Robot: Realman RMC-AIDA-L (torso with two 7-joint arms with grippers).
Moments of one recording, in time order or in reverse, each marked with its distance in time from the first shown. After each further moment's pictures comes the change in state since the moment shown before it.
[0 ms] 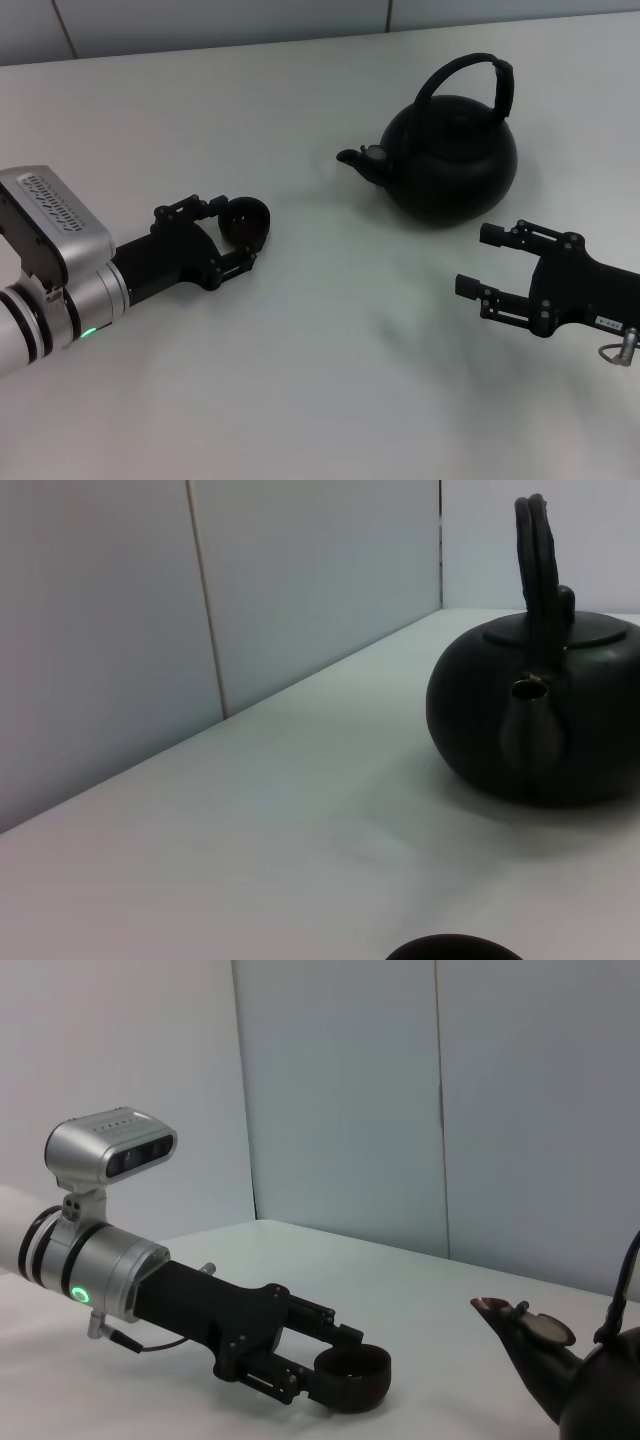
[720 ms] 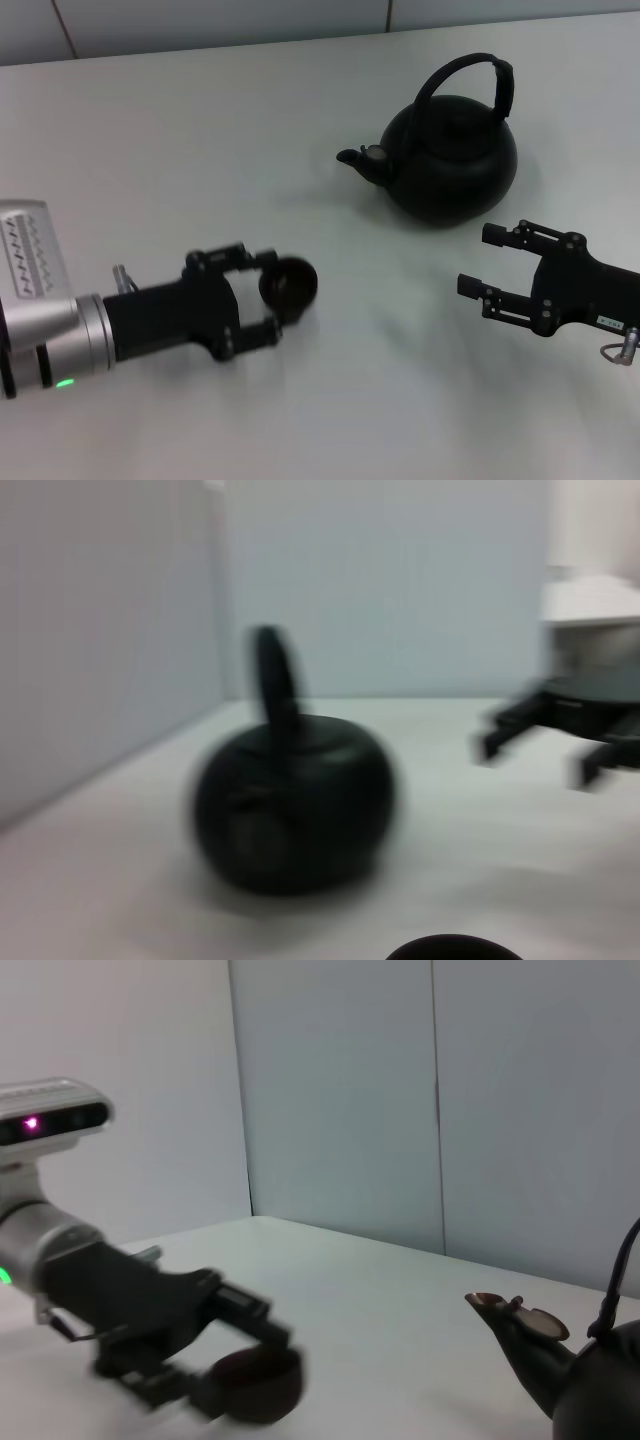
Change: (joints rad) left arm 0.114 0.008 0.321 0.208 0.003 0.321 -0.137; right arm -0.001 -0.002 0.000 -0.001 0.000 0.007 0.000
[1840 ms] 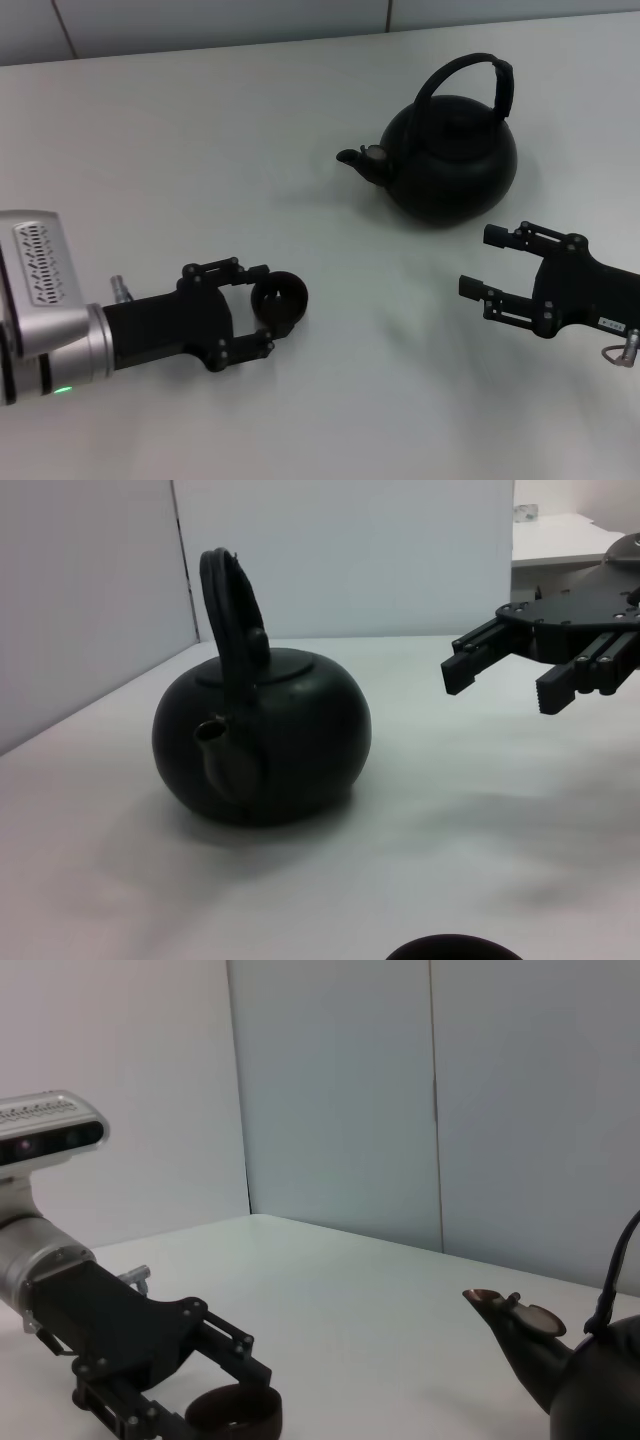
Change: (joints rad) left arm 0.035 -0.003 0.106 0.060 -0.027 -0.066 -0.037; right arm -0.004 0.000 0.000 -0.002 0.000 -0.002 0.000
